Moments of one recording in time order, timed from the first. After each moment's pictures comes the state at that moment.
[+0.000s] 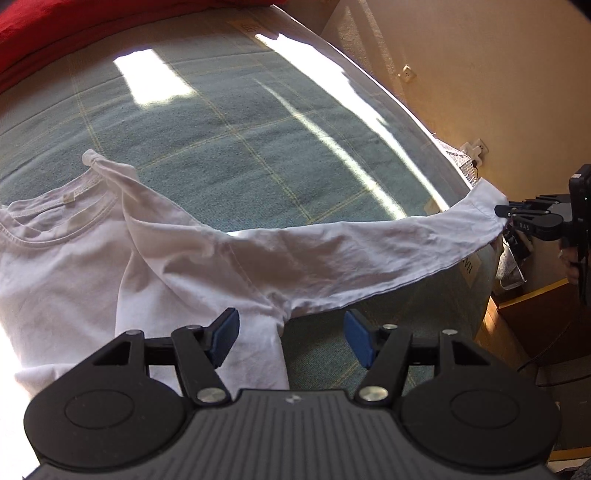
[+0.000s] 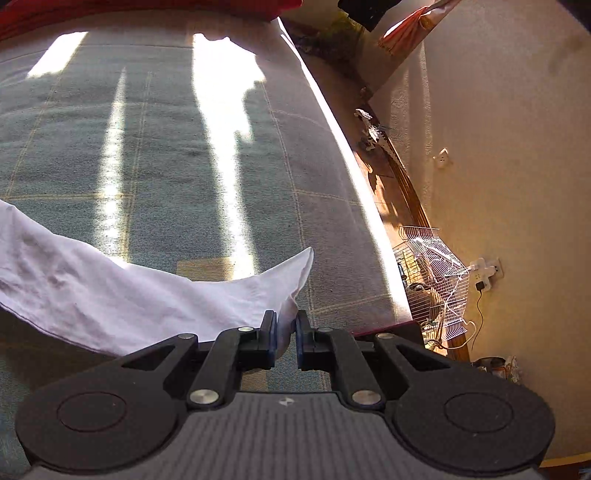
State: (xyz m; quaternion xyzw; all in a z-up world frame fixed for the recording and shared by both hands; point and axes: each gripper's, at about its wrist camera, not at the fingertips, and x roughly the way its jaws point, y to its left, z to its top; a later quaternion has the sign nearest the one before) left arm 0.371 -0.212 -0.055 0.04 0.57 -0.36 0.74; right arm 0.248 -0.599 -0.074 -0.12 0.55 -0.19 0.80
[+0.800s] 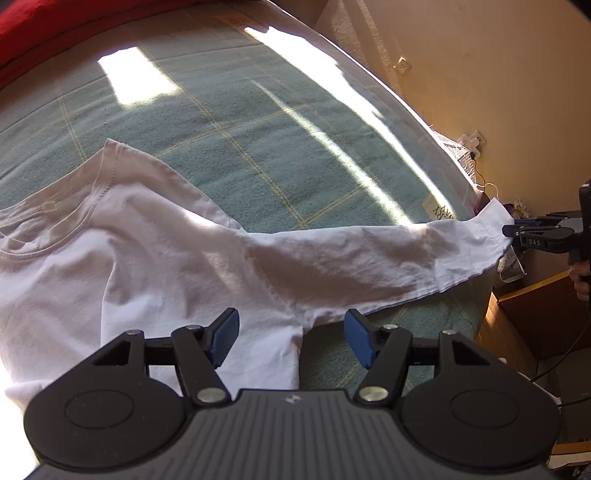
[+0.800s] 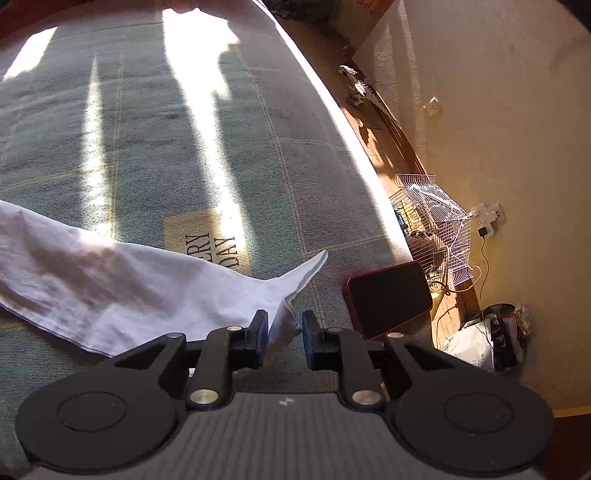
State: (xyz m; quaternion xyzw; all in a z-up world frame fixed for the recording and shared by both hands) left arm 0.377 -0.228 -0.063 0.05 0.57 -0.36 0.73; right arm 0.227 -0.605 -0.078 -0.06 0.59 -0.21 0.78
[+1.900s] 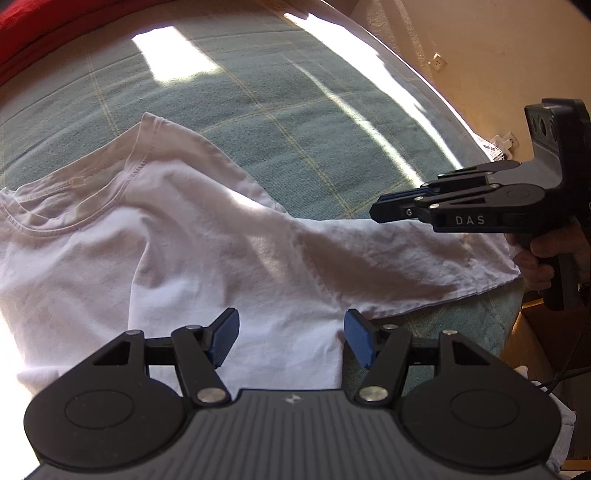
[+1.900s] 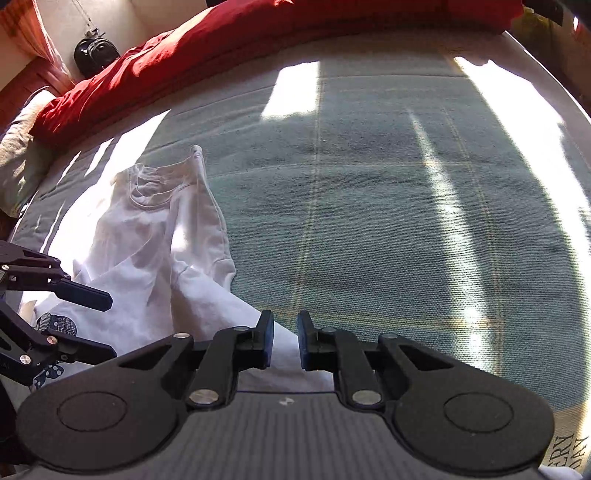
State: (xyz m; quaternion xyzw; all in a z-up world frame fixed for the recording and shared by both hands) left arm 0.386 -0.218 -0.082 0.05 0.59 -0.31 0.74; right arm 0.367 -0.460 -0.123 0.09 0.53 0.19 0.82
